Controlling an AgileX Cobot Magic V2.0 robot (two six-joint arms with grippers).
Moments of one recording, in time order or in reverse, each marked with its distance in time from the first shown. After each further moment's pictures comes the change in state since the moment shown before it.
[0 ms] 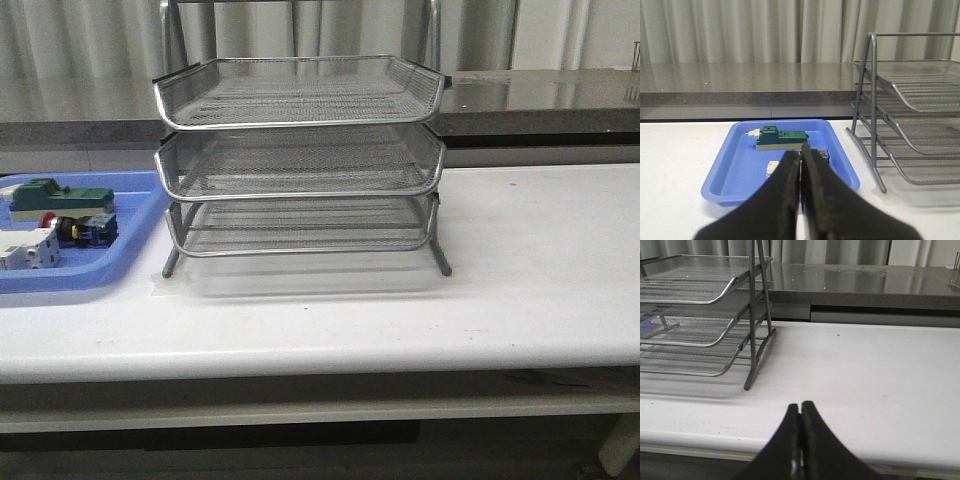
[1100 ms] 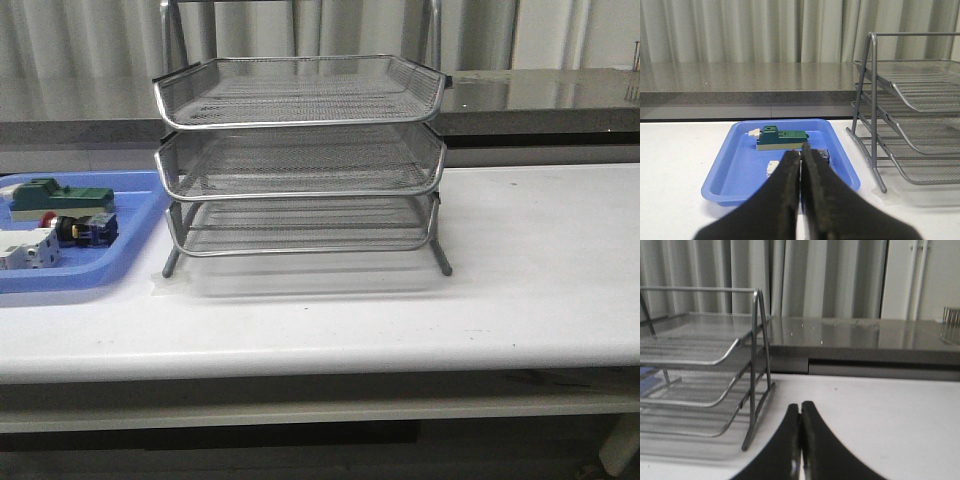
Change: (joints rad) left arm 0.000 0.000 0.000 0.000 0.000 0.000; right arm 0.000 0.000 0.000 0.000 -0.218 0.000
